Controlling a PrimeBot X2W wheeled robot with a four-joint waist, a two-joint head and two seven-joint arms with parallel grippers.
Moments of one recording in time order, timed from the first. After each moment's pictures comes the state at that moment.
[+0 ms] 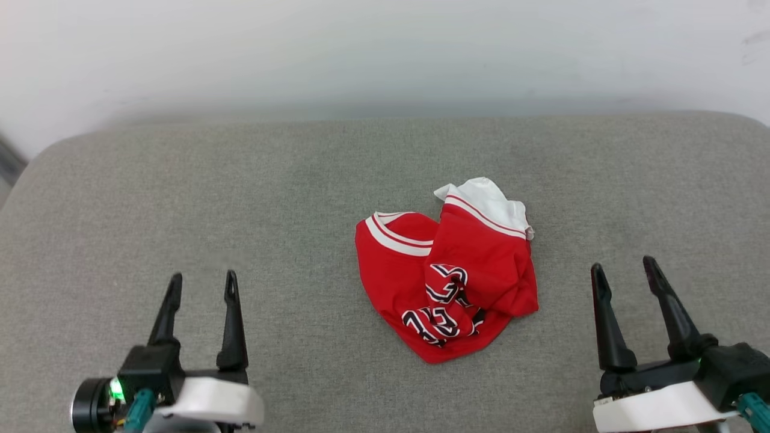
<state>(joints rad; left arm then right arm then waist) -0.02 0.28 -0.23 -0.05 -0.30 0.26 -0.26 0.04 -0.05 0.03 -0.07 0.10 0.13 -0.26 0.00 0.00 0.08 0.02</state>
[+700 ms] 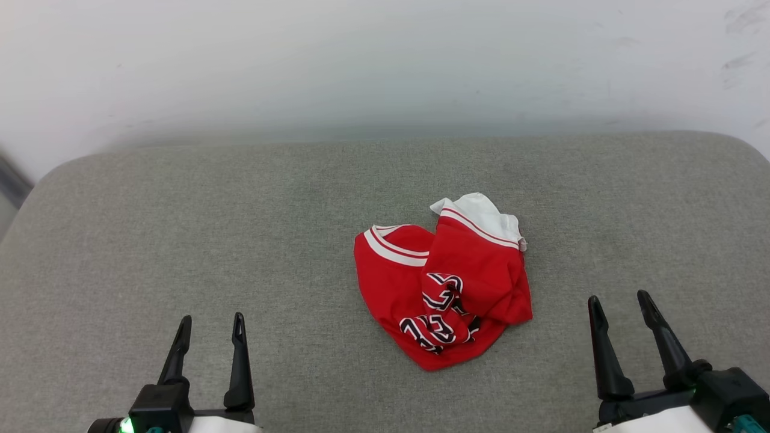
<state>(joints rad) 0.13 0.10 -0.06 -0.03 -0.13 0.08 -0.26 0.11 -0.05 0.04 -0.03 0.13 0.13 -0.26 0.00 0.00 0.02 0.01</state>
